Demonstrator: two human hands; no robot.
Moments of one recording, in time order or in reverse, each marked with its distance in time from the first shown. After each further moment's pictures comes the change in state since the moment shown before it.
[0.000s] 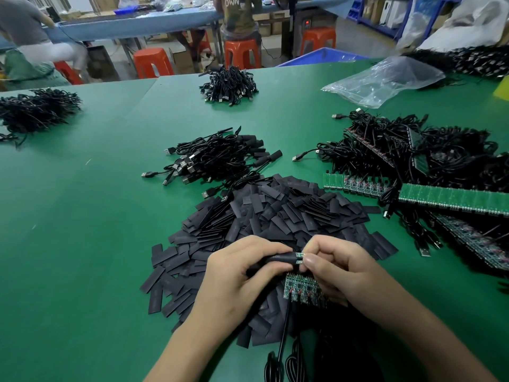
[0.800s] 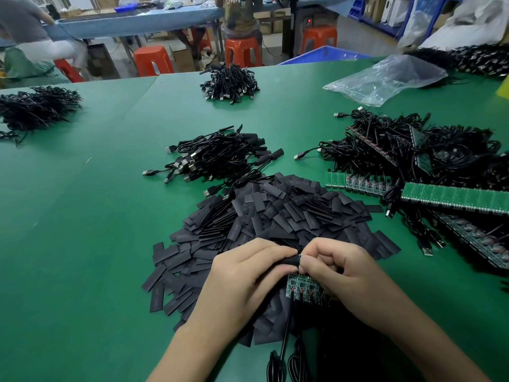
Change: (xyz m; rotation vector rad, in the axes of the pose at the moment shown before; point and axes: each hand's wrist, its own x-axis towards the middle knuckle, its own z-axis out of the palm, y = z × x) left_hand -0.004 -0.004 0.003 0.147 0.000 0.150; right_hand 0.001 0.006 0.008 -0.231 0.130 -0.066
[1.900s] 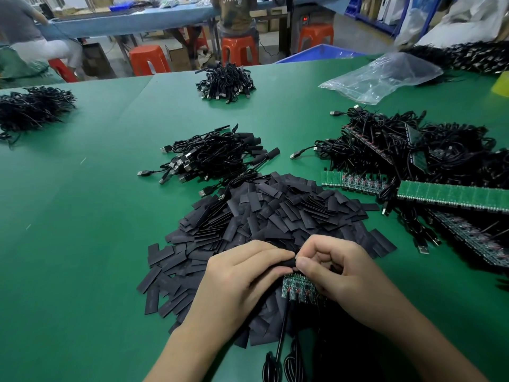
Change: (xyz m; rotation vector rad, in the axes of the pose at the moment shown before) left_hand 0.000 -0.002 0.001 0.000 -0.016 0.033; right_hand -0.001 -0.001 -0.001 -0.007 0.020 -0.004
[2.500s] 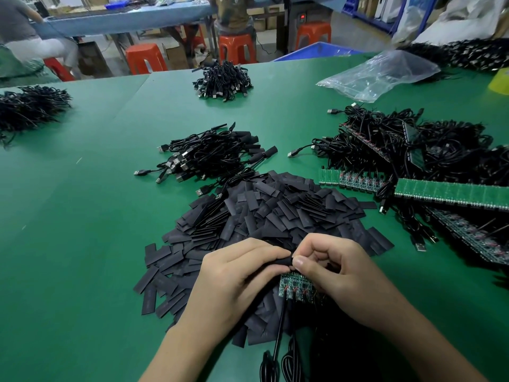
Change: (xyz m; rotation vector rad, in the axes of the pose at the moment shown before) left_hand 0.002 0.001 -0.004 -0.055 -0.011 -0.017; right_hand -0.001 -0.006 -0.001 -0.037 0.011 -0.018
